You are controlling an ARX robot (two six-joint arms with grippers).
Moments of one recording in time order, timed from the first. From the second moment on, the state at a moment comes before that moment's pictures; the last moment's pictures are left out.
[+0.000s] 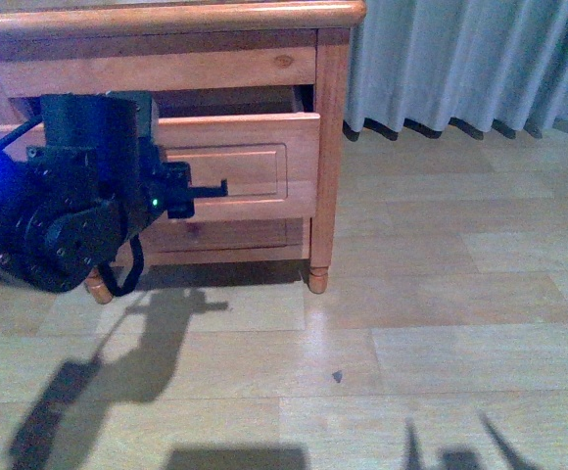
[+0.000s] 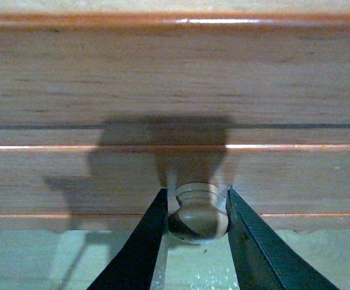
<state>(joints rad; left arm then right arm) -0.25 2.40 1.25 0.77 -0.19 -0.07 0.00 0.00 0.01 0.00 0.00 0.00</state>
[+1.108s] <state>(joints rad) -0.25 1.37 0.42 0.47 -0.07 -0.22 0.00 0.00 0.01 0.00 0.00 0.00</state>
